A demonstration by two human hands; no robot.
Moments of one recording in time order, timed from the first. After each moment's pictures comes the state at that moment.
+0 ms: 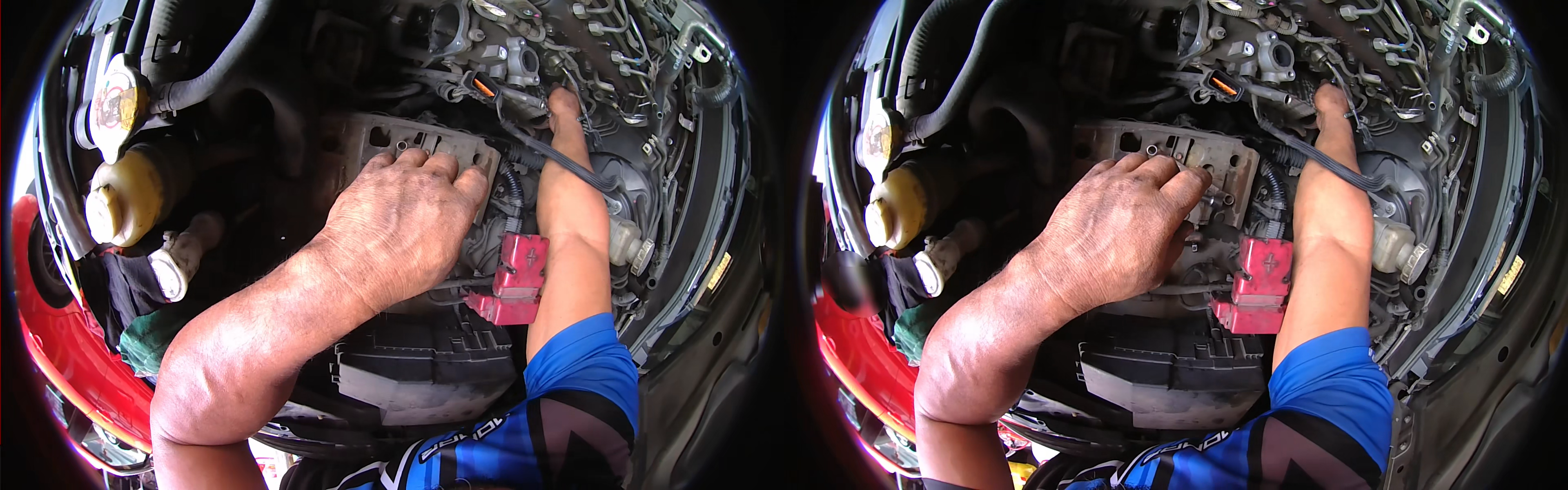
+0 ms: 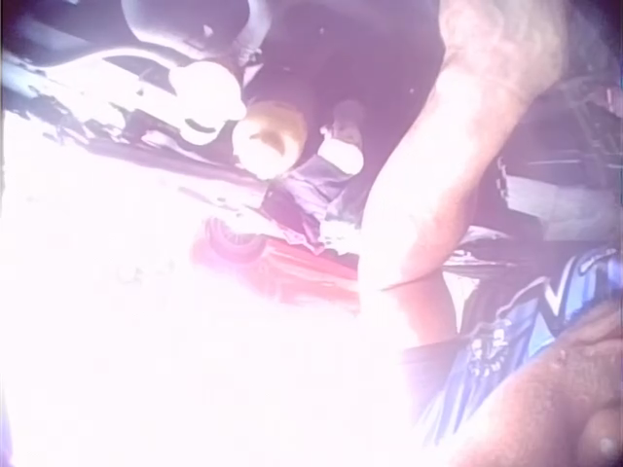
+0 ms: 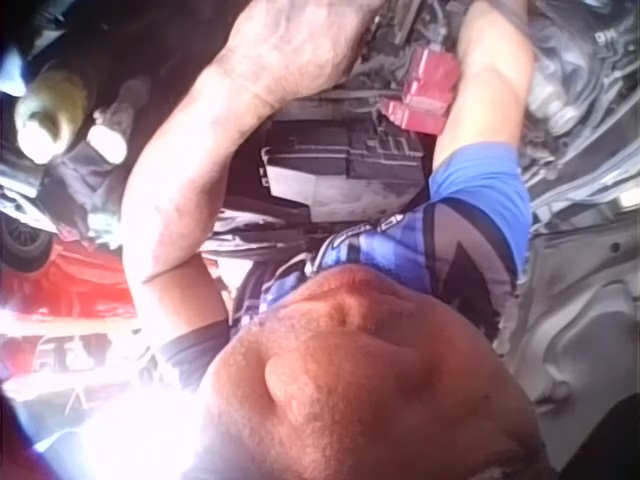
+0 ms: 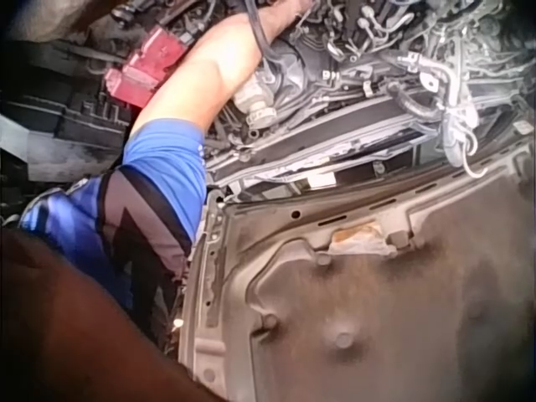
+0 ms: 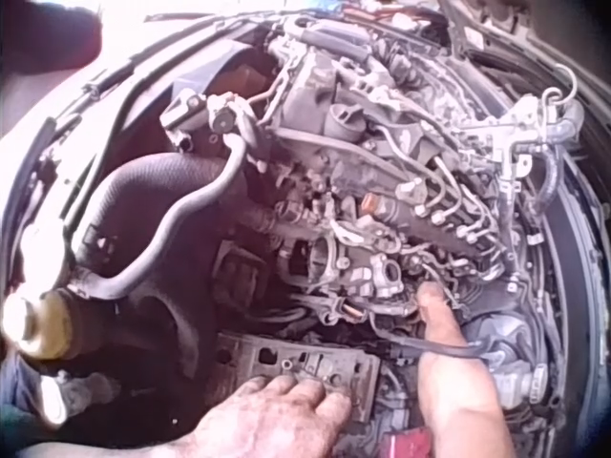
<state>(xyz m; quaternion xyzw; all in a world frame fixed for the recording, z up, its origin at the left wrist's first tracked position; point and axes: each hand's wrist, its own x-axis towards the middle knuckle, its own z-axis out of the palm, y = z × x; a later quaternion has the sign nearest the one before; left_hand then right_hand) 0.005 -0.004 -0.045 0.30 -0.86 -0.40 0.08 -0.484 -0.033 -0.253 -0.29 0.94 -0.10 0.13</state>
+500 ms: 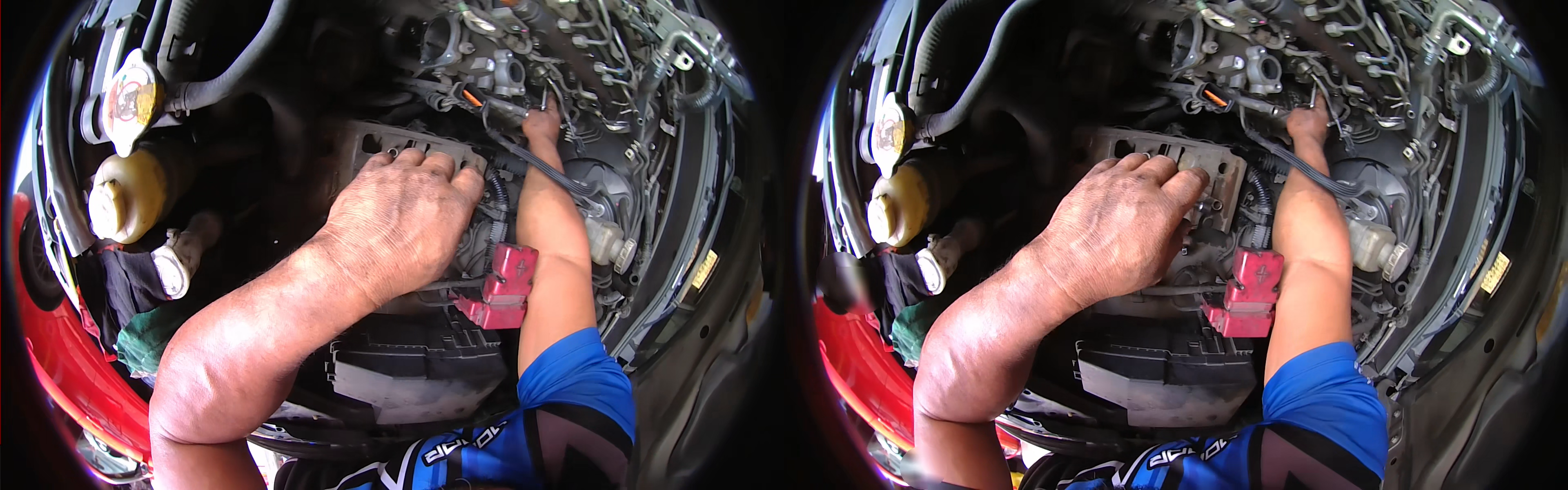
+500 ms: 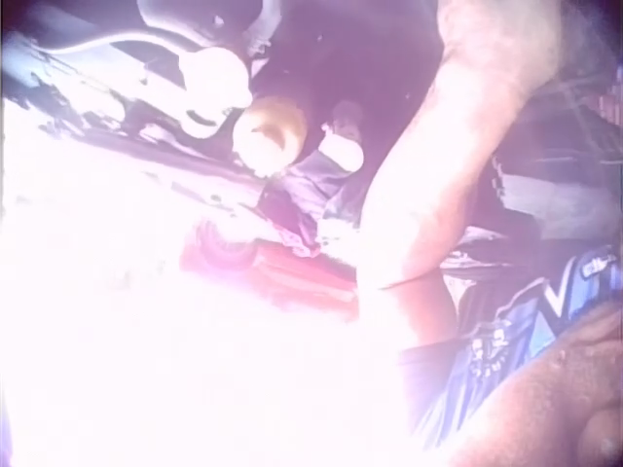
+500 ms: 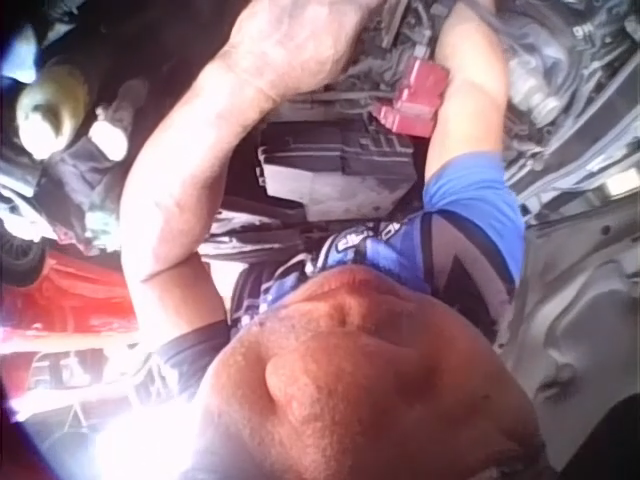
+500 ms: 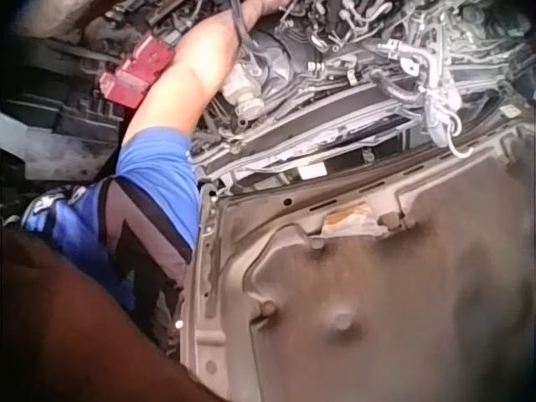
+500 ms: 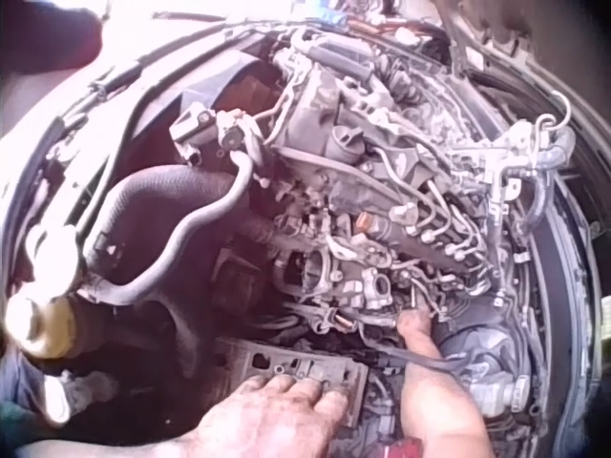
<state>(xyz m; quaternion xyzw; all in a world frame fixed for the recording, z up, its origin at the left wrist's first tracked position) 0.006 -0.011 -0.037 0.29 -0.86 -0.41 0.12 -0.461 -0.001 -0.237 -0.39 0.92 -0.07 0.03</state>
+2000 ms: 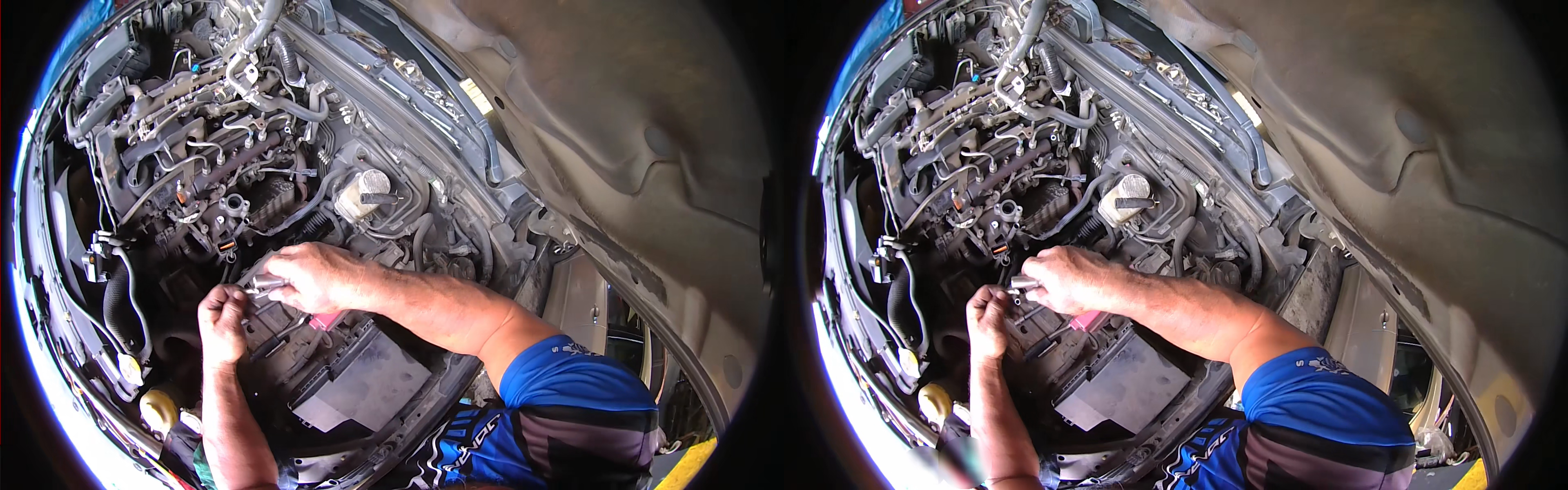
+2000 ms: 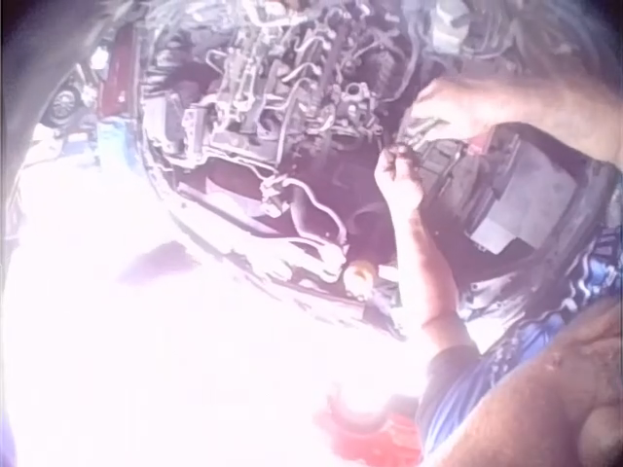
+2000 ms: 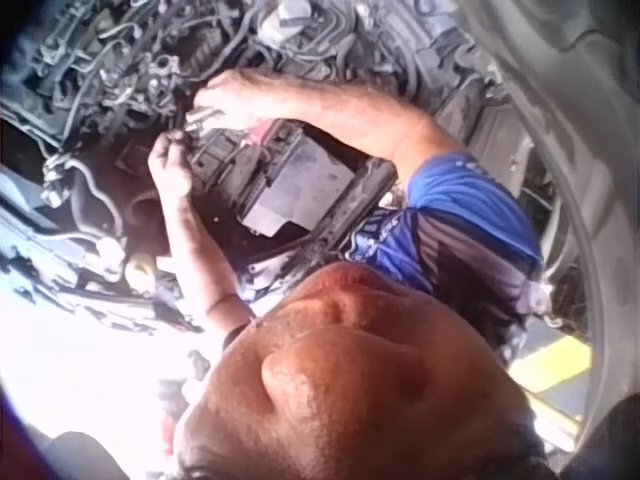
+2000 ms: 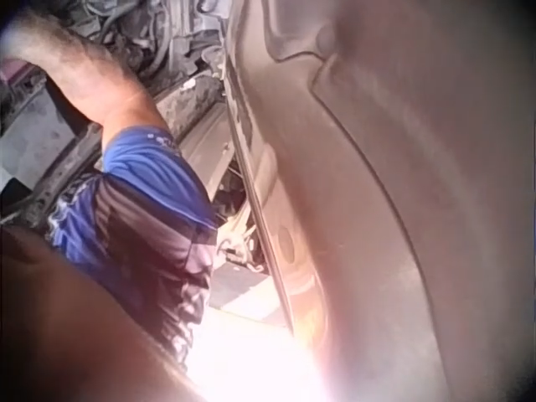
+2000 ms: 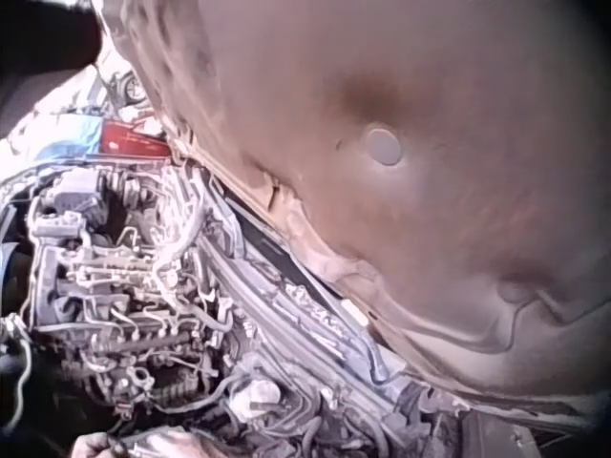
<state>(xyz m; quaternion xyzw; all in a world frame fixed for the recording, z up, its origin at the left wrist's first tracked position) 0.001 -0.013 -0.029 0.20 -0.54 -0.79 0.22 -0.169 0.114 0.088 -0.60 0.75 -0.16 0.24</state>
